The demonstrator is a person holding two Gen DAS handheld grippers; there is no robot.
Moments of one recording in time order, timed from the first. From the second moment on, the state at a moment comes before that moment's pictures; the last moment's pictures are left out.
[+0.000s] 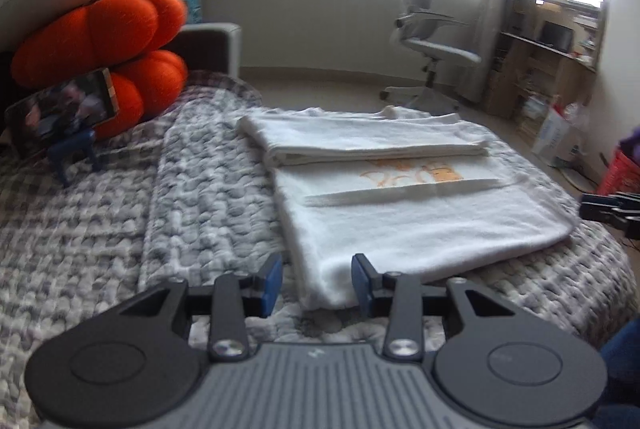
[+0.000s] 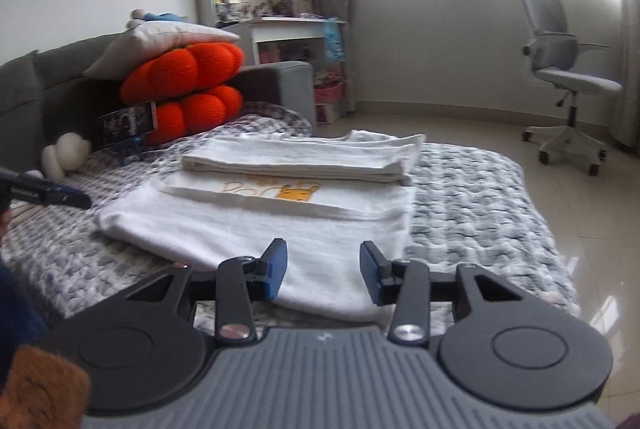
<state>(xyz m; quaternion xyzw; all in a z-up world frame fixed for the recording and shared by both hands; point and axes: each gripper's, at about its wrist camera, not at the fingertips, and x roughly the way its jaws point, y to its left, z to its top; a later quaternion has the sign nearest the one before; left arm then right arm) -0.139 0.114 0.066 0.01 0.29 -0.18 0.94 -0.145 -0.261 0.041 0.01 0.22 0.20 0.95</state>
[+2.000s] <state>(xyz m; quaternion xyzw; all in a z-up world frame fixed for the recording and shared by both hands) -0.108 0.055 0.036 0.35 0.28 -0.26 0.86 -0.092 -0.120 0.024 -0.20 0.23 0.43 0.85</state>
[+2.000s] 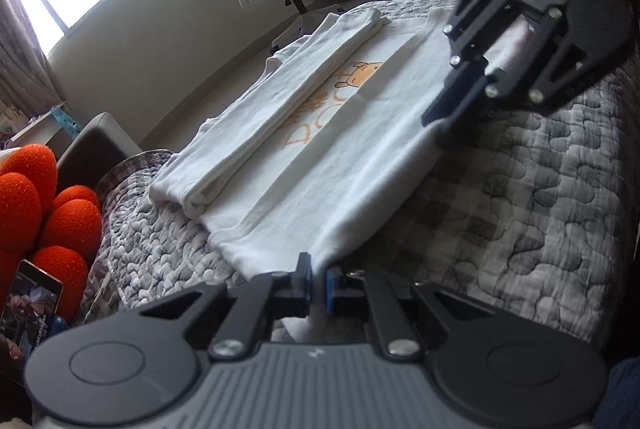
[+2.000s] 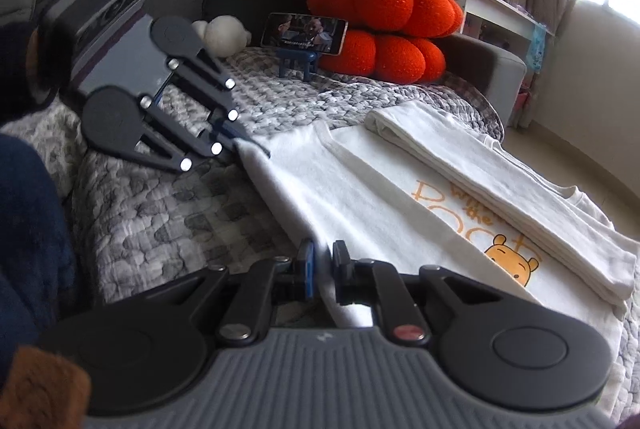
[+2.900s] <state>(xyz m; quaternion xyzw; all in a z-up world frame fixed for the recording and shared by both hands) -0.105 0.062 0.029 0.33 0.29 -0.23 0.87 -0.119 -0.225 -0.009 -0.41 0.19 0.25 0.86</state>
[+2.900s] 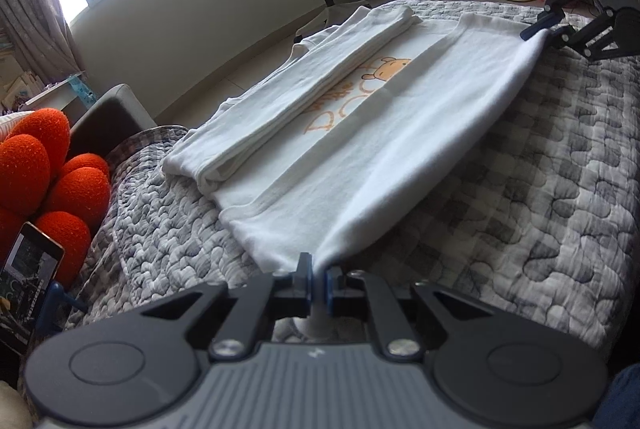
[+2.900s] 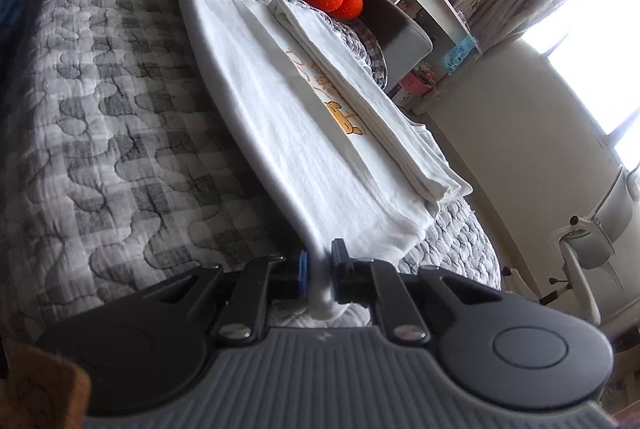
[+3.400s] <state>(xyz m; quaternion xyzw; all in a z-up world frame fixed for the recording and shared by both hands) -0.128 0.068 0.043 0.28 0.29 -0.21 0.89 -0.137 -0.232 -0.004 -0.40 0.19 0.24 0.86</state>
